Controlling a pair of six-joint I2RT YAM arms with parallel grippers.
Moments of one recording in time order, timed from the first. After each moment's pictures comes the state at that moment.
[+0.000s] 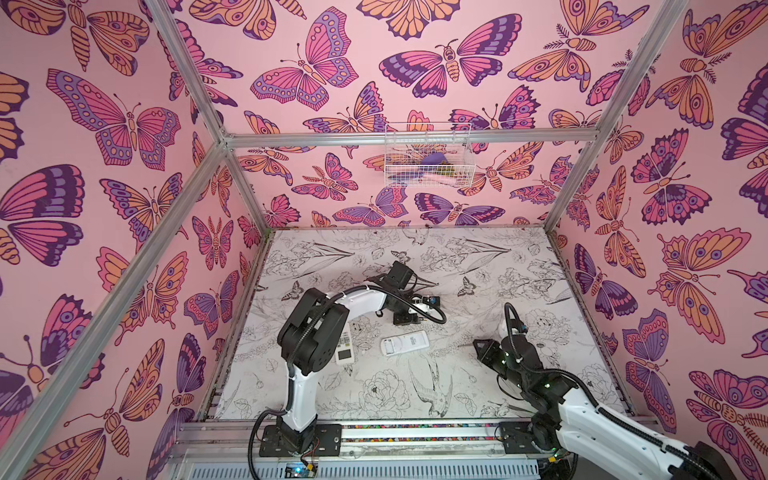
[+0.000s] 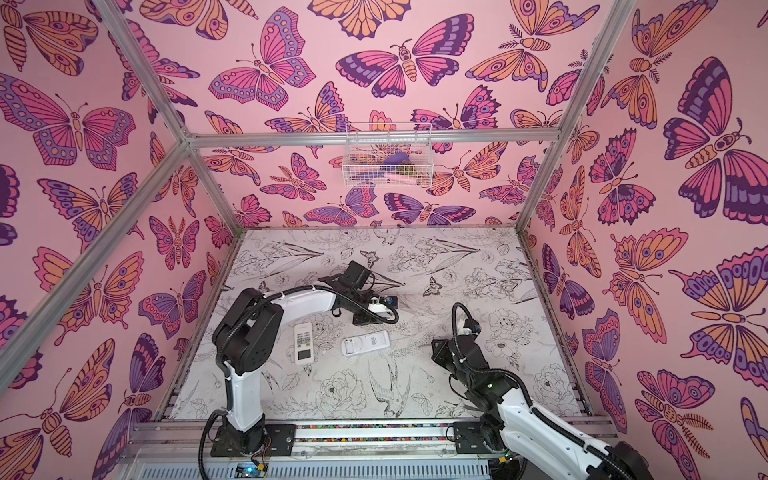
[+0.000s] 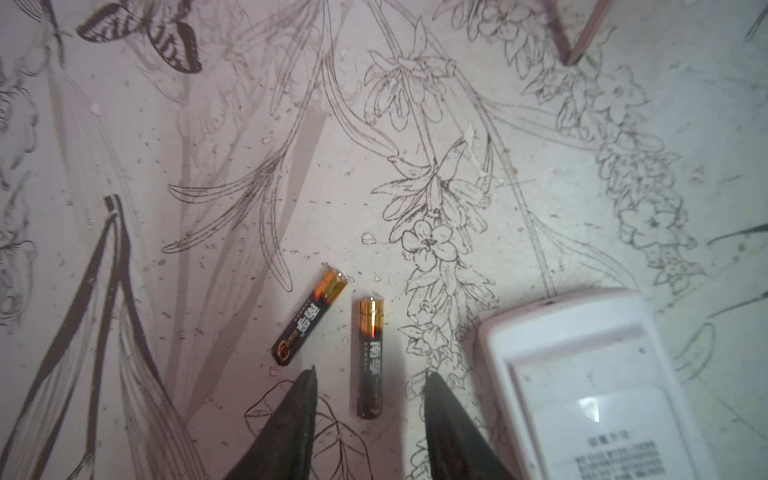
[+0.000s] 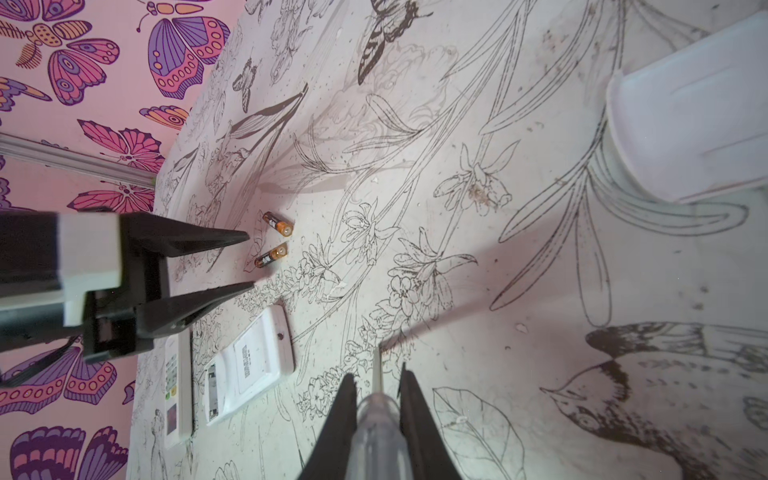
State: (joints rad) left arm -0.63 1.95 1.30 -0.42 0.39 0.94; right arm 0.58 0.77 0.16 -0.01 0.10 1.06
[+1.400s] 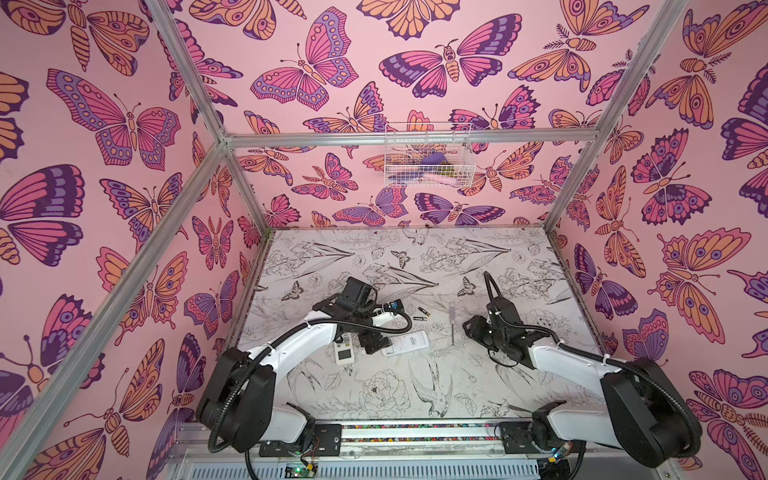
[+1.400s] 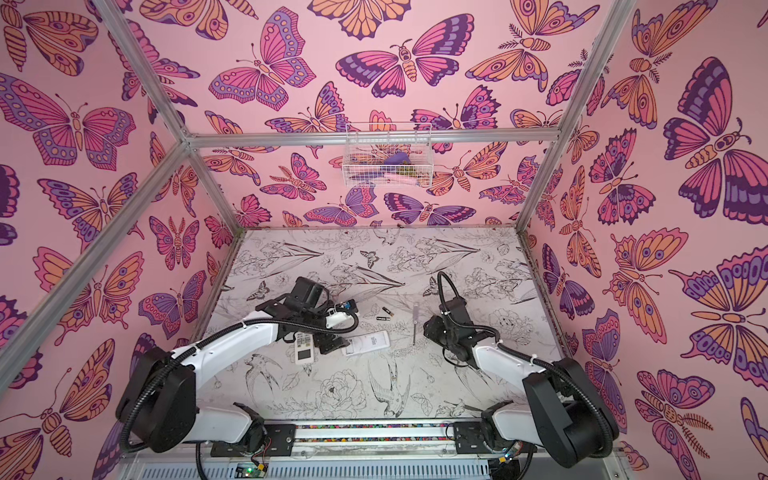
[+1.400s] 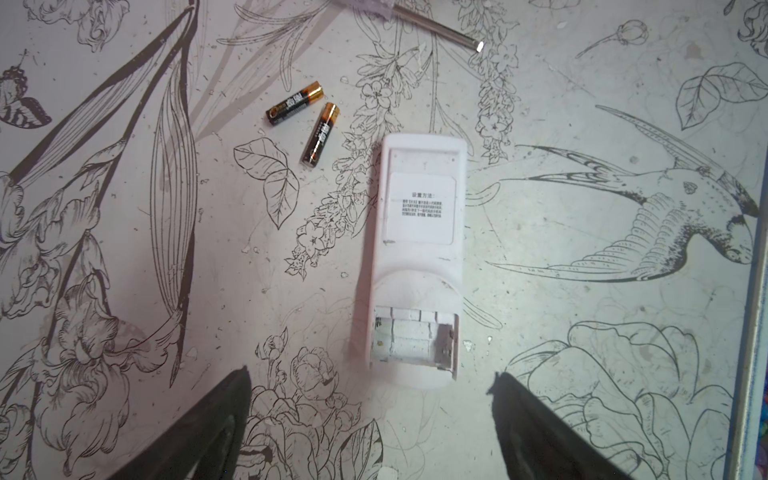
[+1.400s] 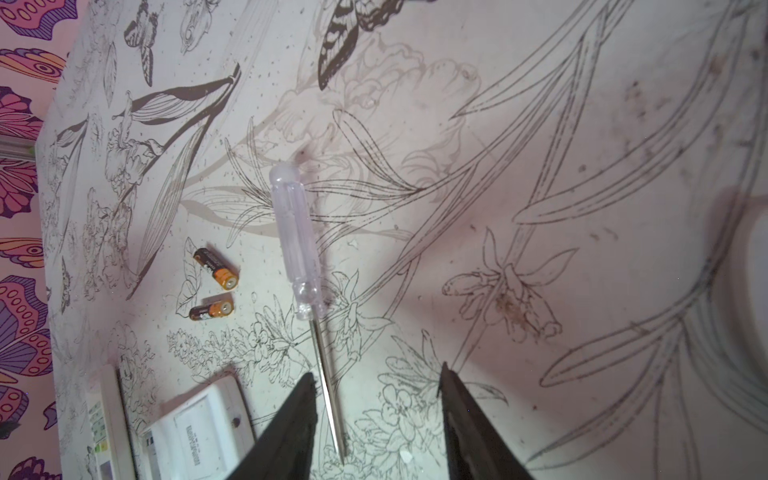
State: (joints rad) left arm -0.50 1.41 0.85 -0.50 0.38 0.68; right arm 0.41 1.27 0.46 -0.03 -0.06 0.88
